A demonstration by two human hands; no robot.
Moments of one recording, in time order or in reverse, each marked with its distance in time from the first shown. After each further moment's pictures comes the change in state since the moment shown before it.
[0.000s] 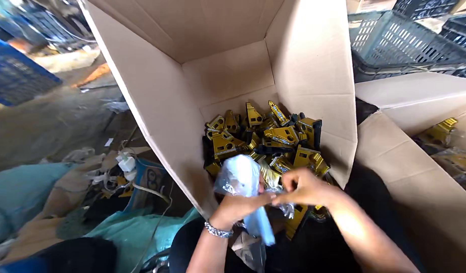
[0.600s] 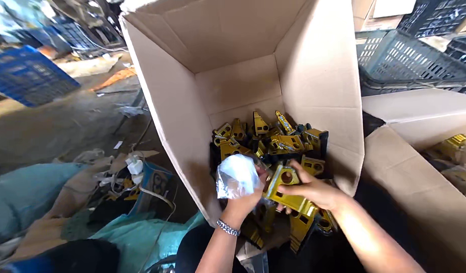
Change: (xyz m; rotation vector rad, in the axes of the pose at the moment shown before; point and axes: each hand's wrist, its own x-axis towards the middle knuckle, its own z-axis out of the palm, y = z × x) left_hand 0.030 -0.022 -0.005 0.422 0.416 0.376; right_hand 0.015 -0.017 -0.008 0.508 -0.037 0.282
